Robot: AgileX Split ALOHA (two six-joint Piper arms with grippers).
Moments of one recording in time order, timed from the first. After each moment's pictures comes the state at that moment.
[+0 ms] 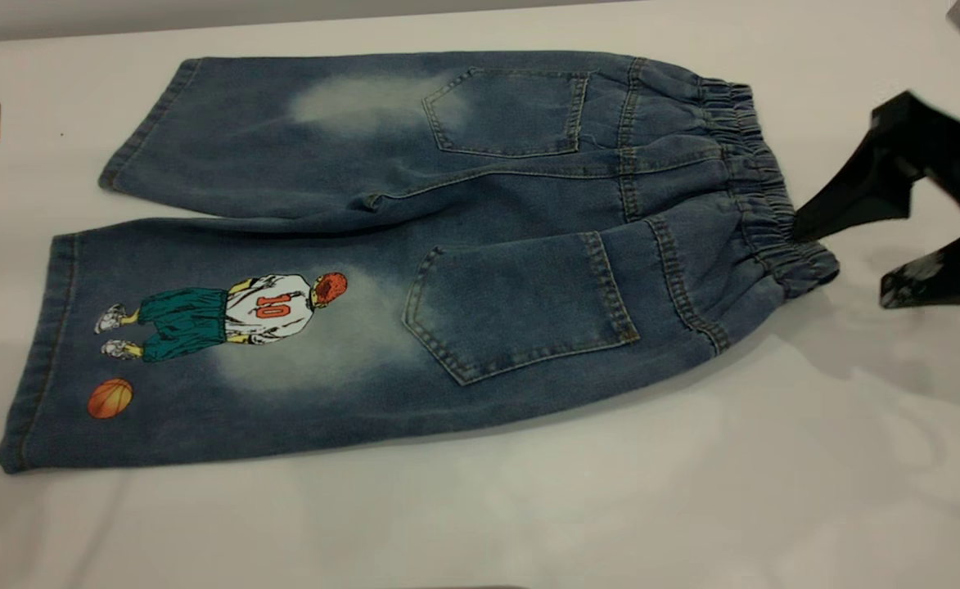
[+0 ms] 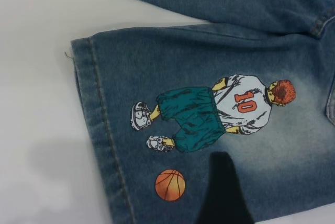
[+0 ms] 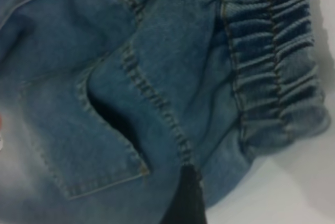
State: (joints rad) left arm 0.01 1.22 -0.53 -0.64 0.31 0.52; right arm -0.05 1.94 -0.60 1.77 0.55 -1.34
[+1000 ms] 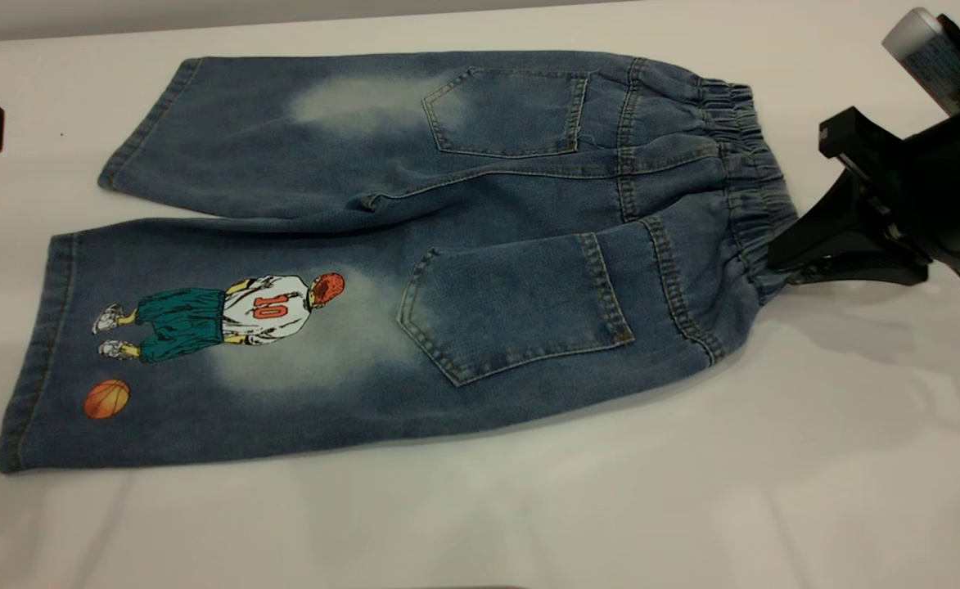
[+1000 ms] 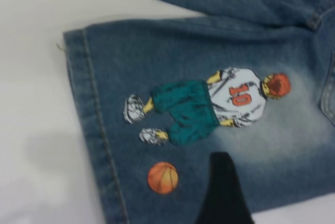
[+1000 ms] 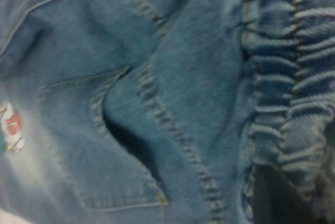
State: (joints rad) left arm 0.01 1.22 -0.53 -0.64 0.33 0.52; right arm -0.05 2.09 -0.71 1.77 0.68 -1.39
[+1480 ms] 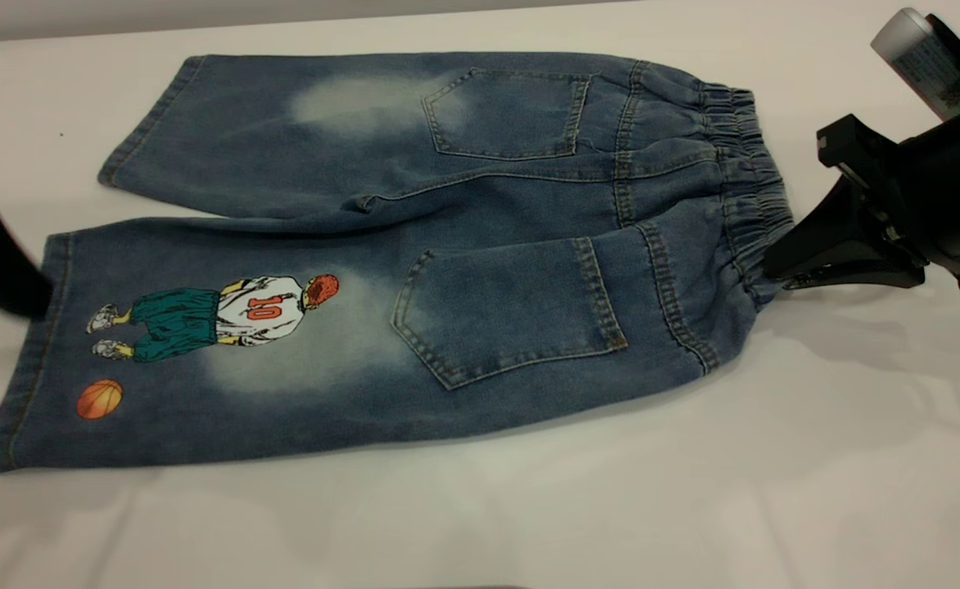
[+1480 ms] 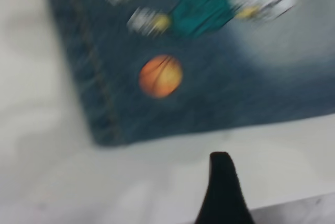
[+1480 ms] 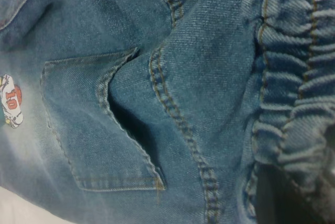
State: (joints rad) left arm 0.01 1.46 -0.53 -0.49 0.44 0.36; right arm -0.05 2.09 -0.71 1.72 0.69 -1.42
